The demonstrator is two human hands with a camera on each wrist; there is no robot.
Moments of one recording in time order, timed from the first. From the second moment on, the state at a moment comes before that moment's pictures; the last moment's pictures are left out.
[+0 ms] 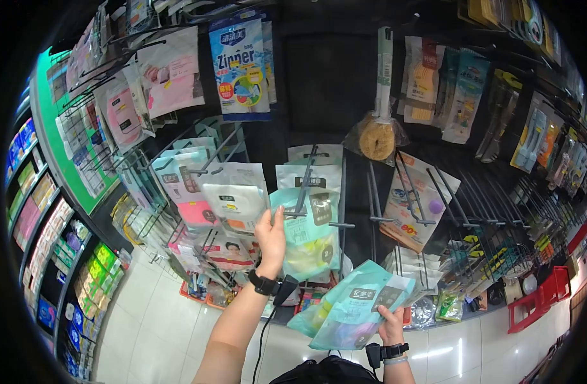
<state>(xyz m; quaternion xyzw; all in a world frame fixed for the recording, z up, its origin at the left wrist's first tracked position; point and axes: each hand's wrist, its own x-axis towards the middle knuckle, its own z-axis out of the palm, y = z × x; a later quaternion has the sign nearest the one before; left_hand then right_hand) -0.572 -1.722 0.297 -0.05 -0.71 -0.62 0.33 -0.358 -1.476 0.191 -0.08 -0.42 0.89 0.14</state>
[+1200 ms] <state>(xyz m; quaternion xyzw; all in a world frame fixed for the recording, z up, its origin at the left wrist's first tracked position) -0.495 -1.759 0.343 -0.12 -0.68 -0.71 0.12 -0.373 -1.500 0.197 0.01 -0.45 0.89 0.04</state>
